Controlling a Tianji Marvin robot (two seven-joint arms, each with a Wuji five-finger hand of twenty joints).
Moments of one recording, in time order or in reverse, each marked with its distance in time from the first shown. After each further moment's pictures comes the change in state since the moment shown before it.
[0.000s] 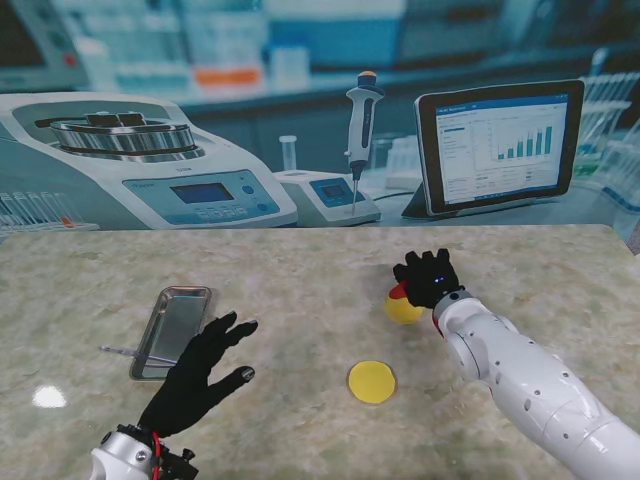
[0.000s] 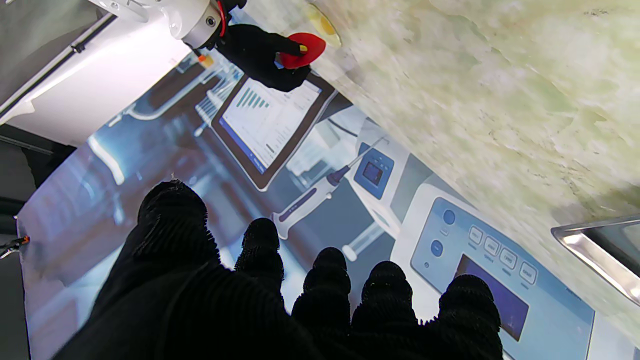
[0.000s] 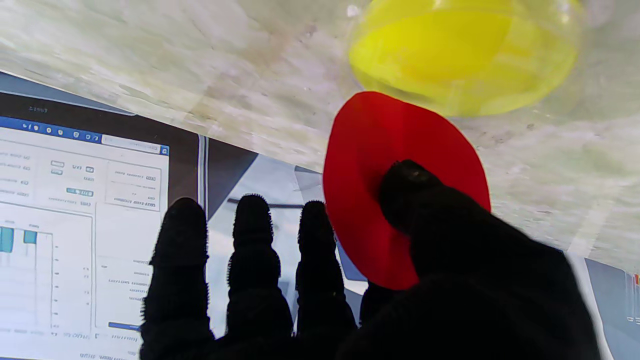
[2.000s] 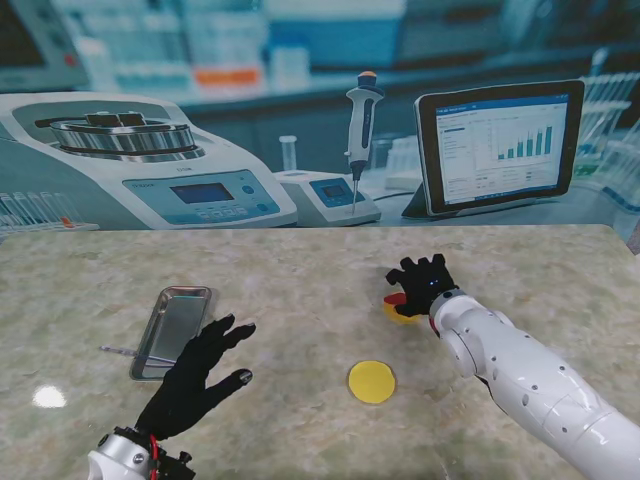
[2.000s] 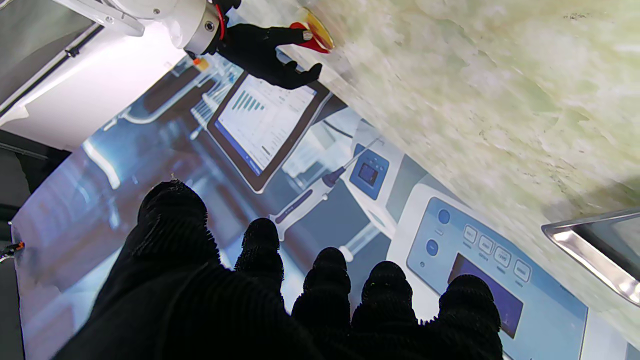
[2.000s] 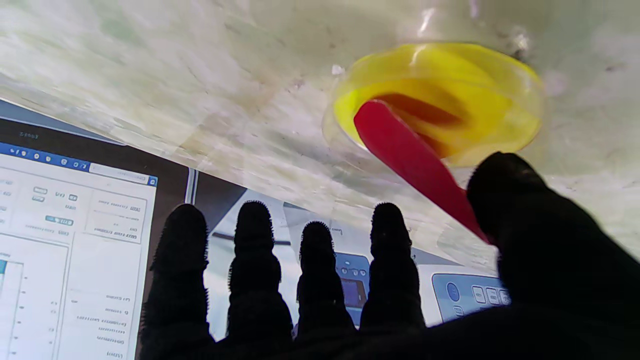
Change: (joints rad) left arm 0.013 0.002 -0.011 -0.002 0.009 0.001 -0.002; right arm 0.038 0.011 -0.055 -0.011 -0.002 0.001 0.142; left_hand 0.000 0.000 0.000 0.000 0.000 0.000 0.000 0.000 0.000 0.000 0.000 0.000 0.000 0.000 0.000 0.000 0.000 0.000 0.000 0.000; right_hand -0.375 -0.087 0.044 0.010 -0.195 0.037 -0.548 -0.097 -0.124 -0.001 -0.156 -0.052 -0.056 -0.007 0.006 0.010 -0.063 0.000 -0.009 0.001
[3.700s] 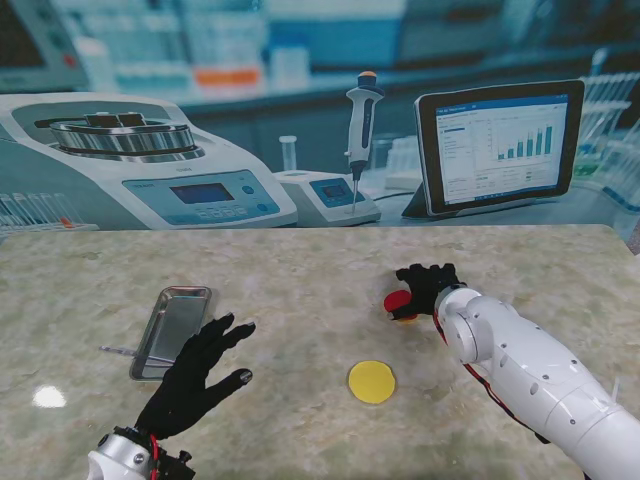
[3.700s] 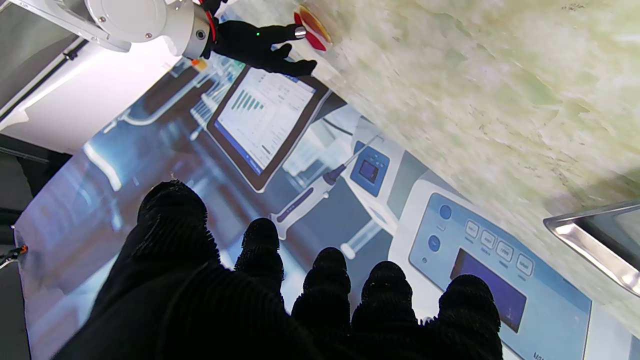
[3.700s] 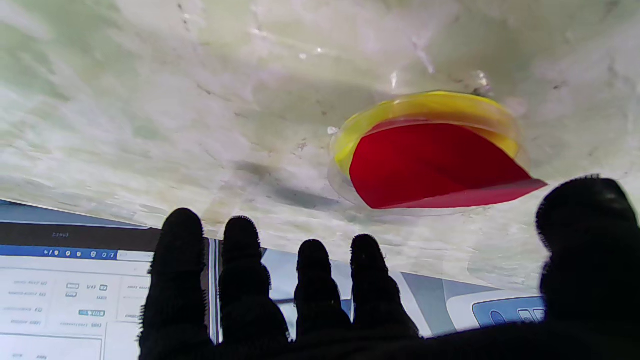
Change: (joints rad) left arm -0.002 0.000 0.002 0.002 0.021 -0.002 0.014; right arm -0.010 0.003 0.068 -0.057 0.135 0.039 0.230; left_hand 0.000 0.000 0.000 0.000 0.000 0.000 0.000 0.000 0.000 0.000 0.000 0.000 0.000 0.000 0.000 0.000 0.000 0.000 0.000 0.000; right_hand -0.126 0.066 -0.274 -0.097 -0.132 0.204 -0.257 -0.004 -0.010 0.031 -0.308 -0.038 -0.073 0.096 -0.096 -0.002 -0.032 0.016 -0.084 0.000
